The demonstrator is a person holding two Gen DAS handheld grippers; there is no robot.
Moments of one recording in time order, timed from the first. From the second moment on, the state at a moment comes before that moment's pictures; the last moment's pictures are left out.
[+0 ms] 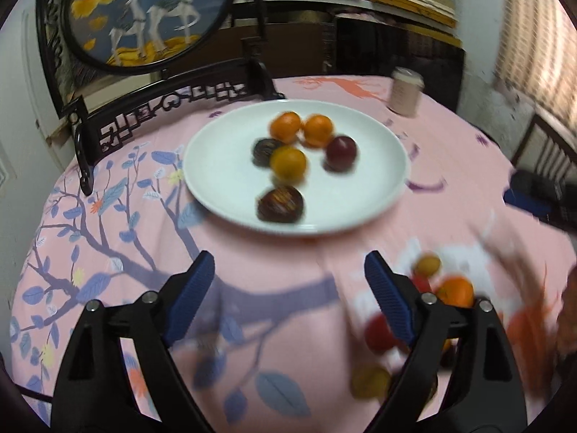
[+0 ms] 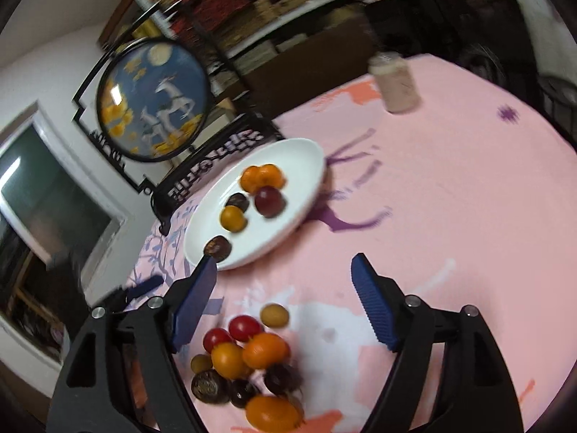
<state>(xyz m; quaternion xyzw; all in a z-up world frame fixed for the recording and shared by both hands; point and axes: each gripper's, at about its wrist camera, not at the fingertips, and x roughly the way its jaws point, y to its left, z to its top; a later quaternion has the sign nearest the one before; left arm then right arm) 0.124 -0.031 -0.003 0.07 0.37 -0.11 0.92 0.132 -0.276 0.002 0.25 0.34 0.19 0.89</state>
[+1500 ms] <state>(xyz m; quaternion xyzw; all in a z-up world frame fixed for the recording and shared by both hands) 0.108 -0.030 -0.036 0.10 0.41 -0.10 0.90 0.131 -0.289 -0.006 0.27 0.36 0.17 0.88</state>
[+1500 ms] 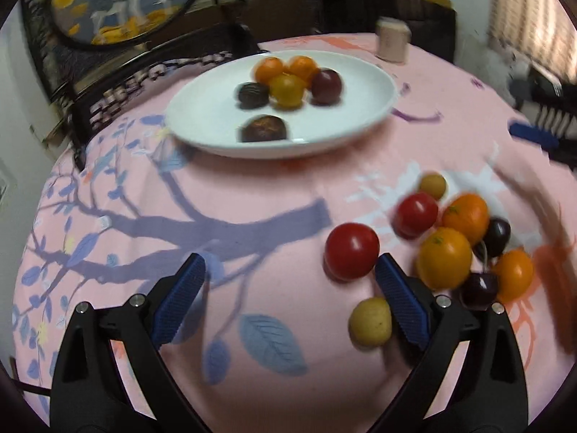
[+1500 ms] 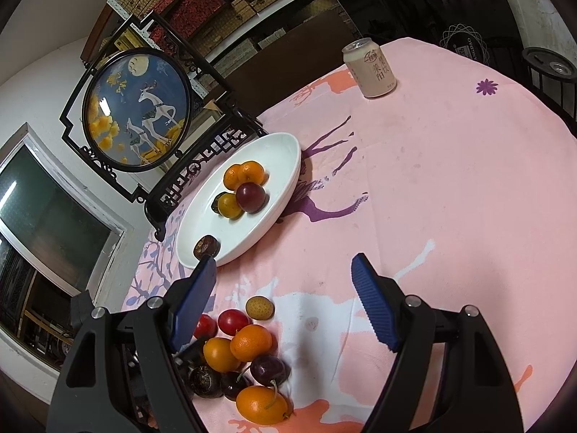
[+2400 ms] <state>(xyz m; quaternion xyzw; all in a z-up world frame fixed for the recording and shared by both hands) 0.127 -0.034 -0.042 0.08 0.42 -0.14 0.90 0.129 -0.280 -0.005 0.26 0.36 0.18 0.88</state>
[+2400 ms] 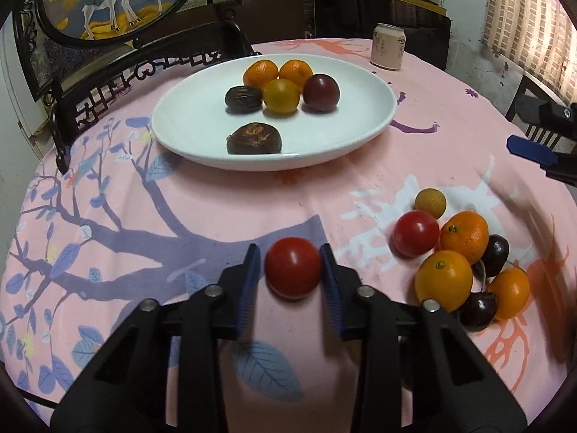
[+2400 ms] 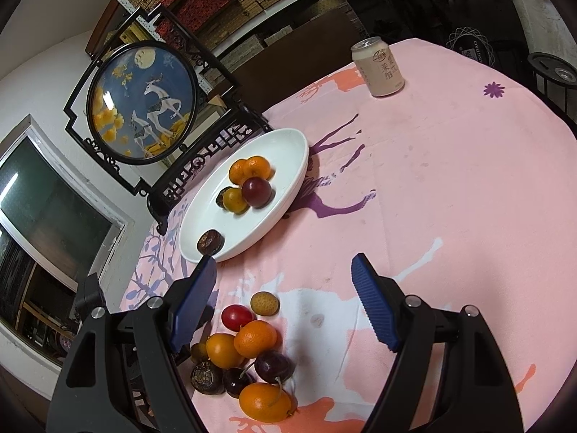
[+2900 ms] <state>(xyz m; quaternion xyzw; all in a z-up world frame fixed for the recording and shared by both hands) 0.130 -0.015 -0.035 0.05 0.42 -0.11 0.90 0.152 -0.236 -0.037 0.26 0.44 0.25 0.82</state>
